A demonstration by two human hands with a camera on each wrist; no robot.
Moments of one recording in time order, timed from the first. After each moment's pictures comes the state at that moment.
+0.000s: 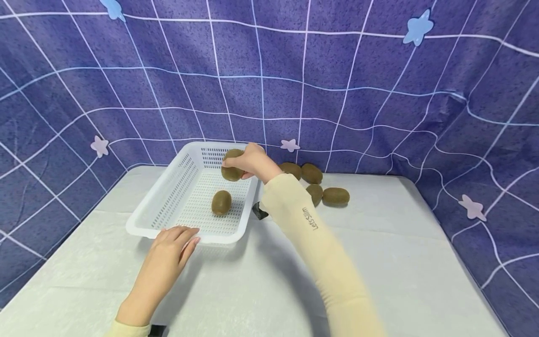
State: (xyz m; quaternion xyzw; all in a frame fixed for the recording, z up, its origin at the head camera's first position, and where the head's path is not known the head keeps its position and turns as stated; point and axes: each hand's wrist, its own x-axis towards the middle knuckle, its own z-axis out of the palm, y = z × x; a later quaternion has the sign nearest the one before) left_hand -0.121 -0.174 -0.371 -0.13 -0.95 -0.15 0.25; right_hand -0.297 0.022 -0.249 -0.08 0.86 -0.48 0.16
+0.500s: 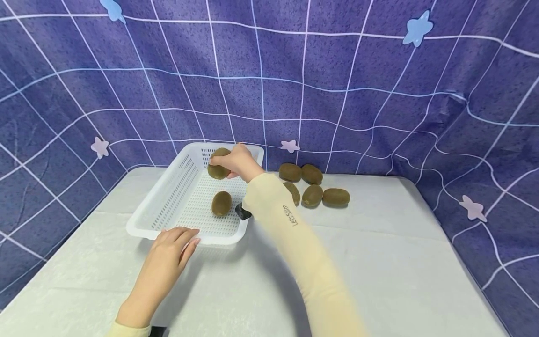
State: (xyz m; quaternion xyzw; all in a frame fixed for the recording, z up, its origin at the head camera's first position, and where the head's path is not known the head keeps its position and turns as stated) left_hand -0.121 -0.174 -0.370 -0.13 -0.95 -0.15 0.25; right_hand -0.305 -0.010 -0.259 -0.08 0.82 -0.54 0.16
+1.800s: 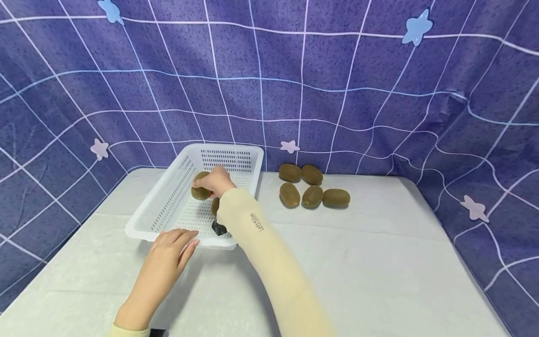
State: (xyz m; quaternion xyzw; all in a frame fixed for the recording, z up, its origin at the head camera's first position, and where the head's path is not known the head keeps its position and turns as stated) left_hand -0.125 -0.173 -0.374 -0.14 -0.93 -0.15 0.29; right_hand -0.306 -0.075 -0.314 -0.01 0.80 -0.57 0.17
